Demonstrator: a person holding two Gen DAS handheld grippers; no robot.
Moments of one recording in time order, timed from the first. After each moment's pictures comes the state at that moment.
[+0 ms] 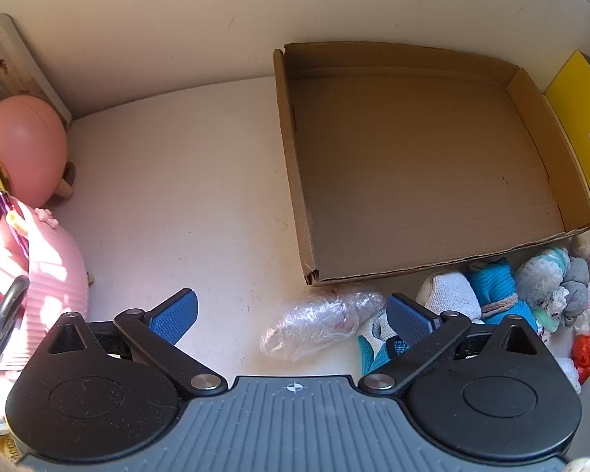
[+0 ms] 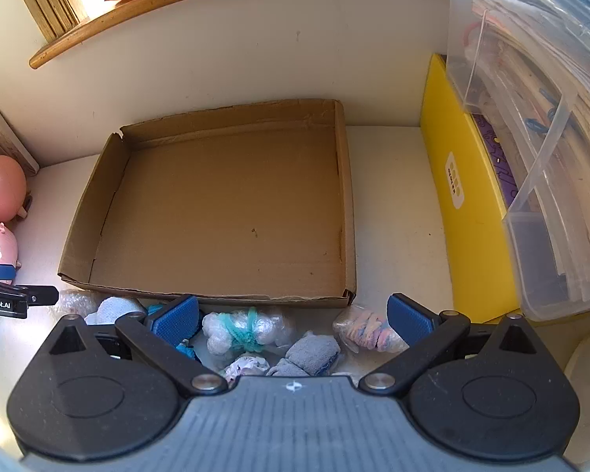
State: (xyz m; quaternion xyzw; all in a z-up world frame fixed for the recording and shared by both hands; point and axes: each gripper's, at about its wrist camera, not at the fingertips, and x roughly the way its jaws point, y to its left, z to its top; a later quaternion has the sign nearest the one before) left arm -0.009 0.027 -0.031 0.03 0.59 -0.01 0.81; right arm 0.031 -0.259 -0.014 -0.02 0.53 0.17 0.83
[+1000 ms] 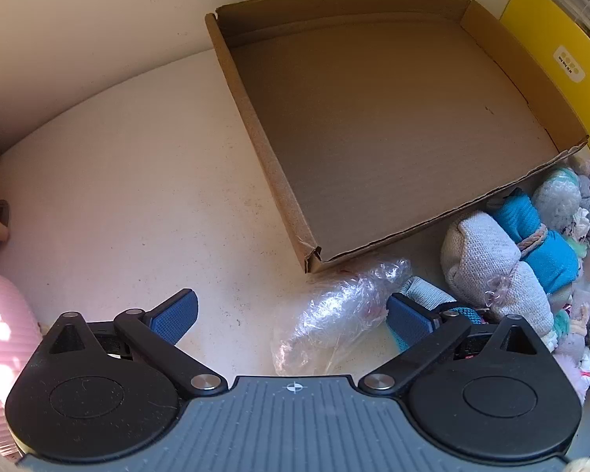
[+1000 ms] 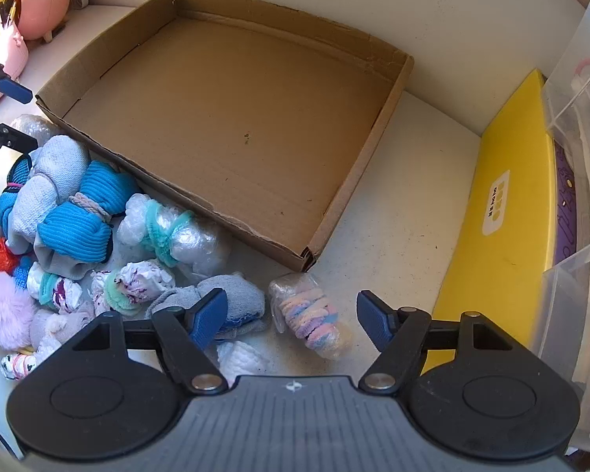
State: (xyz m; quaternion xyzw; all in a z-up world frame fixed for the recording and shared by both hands) left arm -0.007 0.037 -0.075 0.09 0.59 -0.14 0.79; right arm 0.046 -0.263 -0.077 -0.24 0.53 0.28 0.76
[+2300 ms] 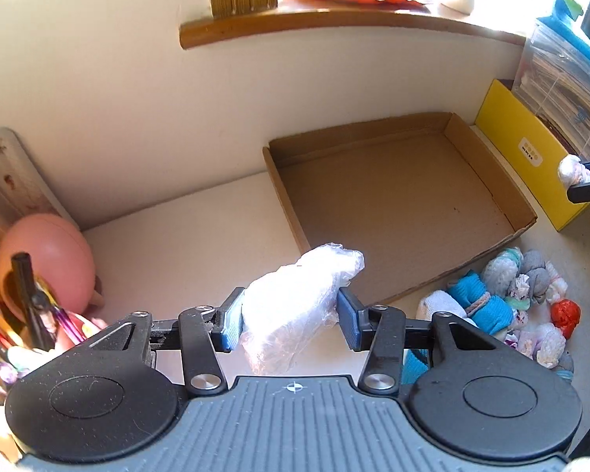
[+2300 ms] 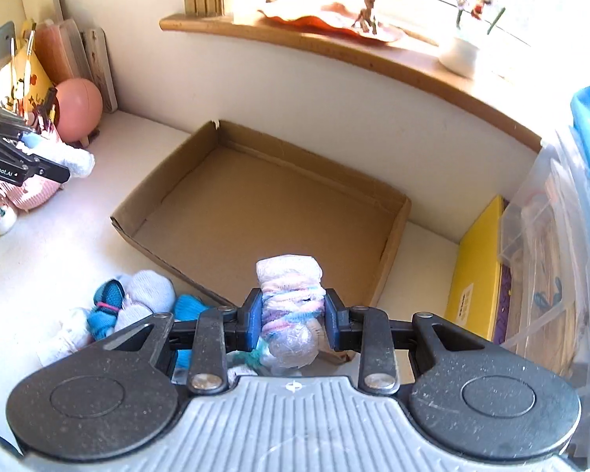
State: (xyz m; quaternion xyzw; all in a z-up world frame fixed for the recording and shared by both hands) left arm -0.008 0.075 0.057 0.10 0.48 -0.13 0.86; right arm 0.023 -0.236 0.043 -0.19 0.43 0.30 0.83
